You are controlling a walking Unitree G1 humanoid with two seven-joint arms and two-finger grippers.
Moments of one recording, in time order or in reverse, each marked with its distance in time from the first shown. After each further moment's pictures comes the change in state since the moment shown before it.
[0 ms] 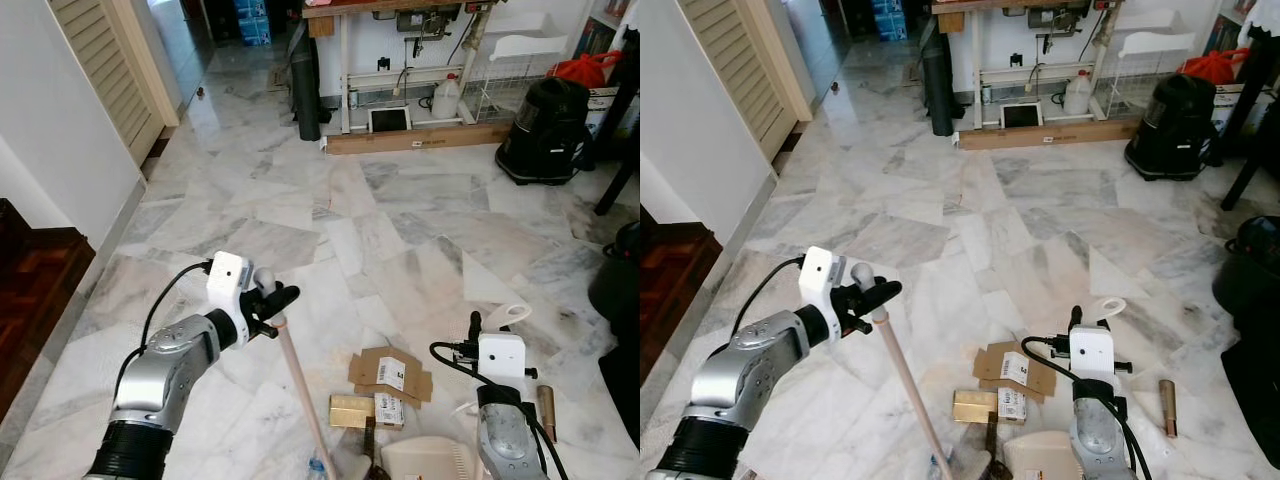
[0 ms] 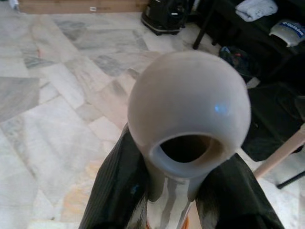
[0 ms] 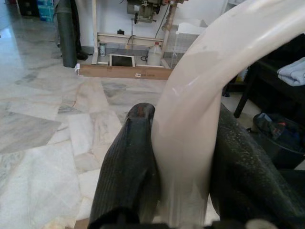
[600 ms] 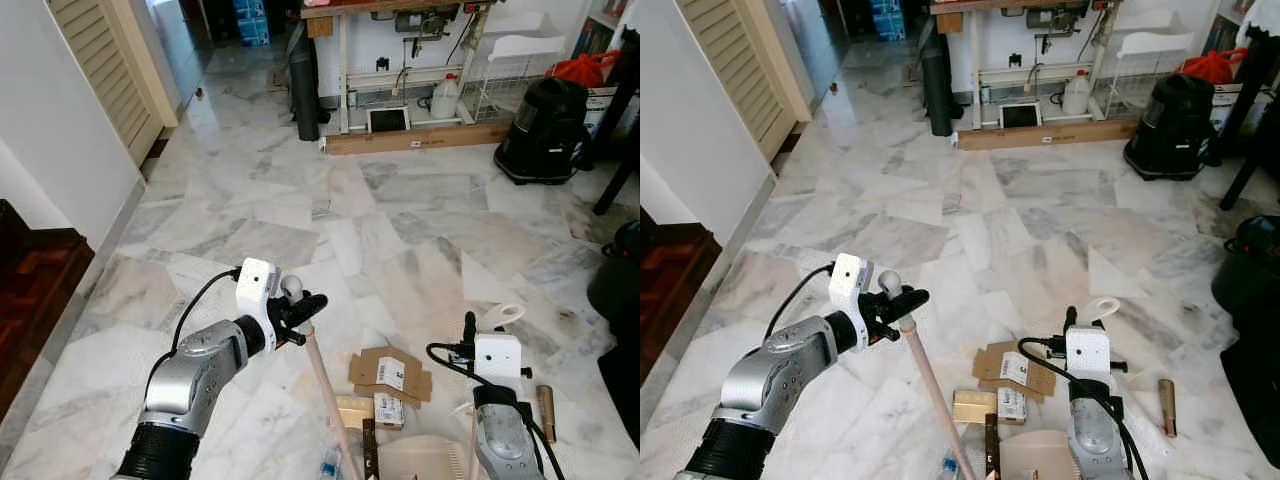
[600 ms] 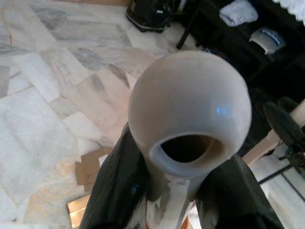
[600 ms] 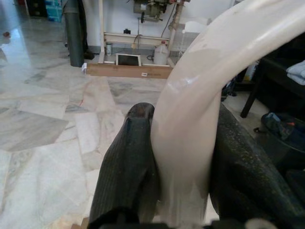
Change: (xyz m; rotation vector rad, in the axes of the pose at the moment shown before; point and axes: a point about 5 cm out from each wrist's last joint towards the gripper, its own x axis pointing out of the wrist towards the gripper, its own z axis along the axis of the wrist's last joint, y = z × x) left arm 0.015 -0.020 -0.006 -0.102 -0.006 -0.043; right arm -0.001 0.005 0.000 0.012 0.002 0.032
